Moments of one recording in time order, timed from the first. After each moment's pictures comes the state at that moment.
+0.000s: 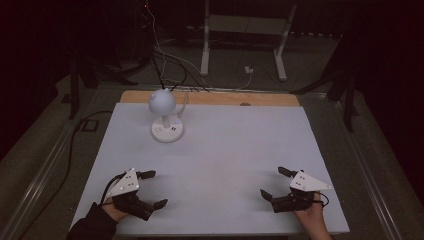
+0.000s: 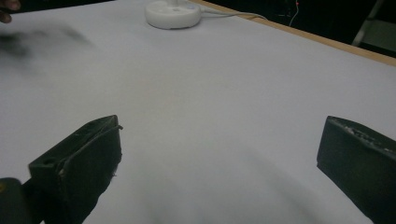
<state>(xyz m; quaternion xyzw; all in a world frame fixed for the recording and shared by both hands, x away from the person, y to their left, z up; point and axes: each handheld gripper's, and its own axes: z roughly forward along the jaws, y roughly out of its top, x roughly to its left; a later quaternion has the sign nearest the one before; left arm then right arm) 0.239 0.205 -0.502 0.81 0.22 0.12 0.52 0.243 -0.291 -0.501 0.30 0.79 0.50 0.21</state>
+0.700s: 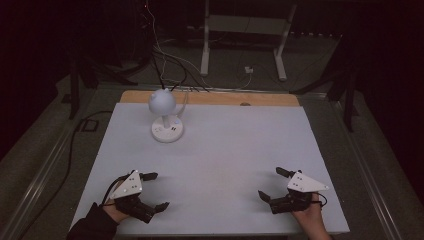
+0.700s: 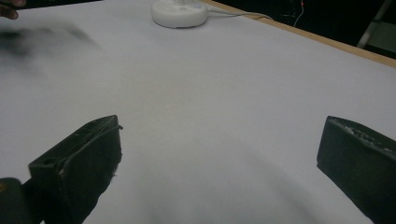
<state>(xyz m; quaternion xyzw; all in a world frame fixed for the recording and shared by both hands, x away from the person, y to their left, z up) 0.236 0.199 -0.501 0.82 0.21 0.12 0.51 0.242 -0.285 -0.499 0.29 0.79 0.49 0.21</state>
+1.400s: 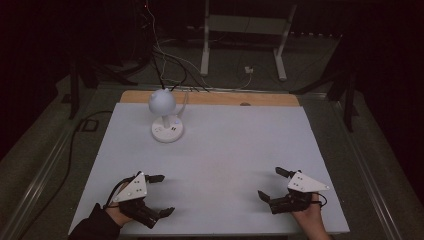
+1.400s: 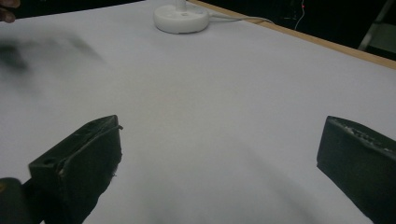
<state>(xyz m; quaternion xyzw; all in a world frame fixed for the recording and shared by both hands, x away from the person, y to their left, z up) 0.226 0.183 -0.484 0.83 0.18 0.10 0.52 0.240 -0.283 -0.497 0.29 0.79 0.50 0.21</state>
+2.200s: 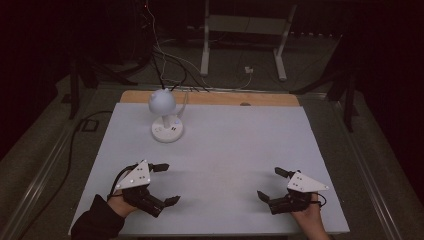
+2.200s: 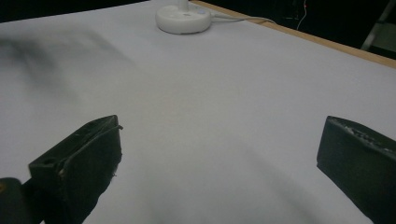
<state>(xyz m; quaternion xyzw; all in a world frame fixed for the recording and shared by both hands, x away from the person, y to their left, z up) 0.244 0.170 -0.451 0.82 0.18 0.11 0.54 0.241 -0.282 -0.497 0.29 0.79 0.50 0.21</state>
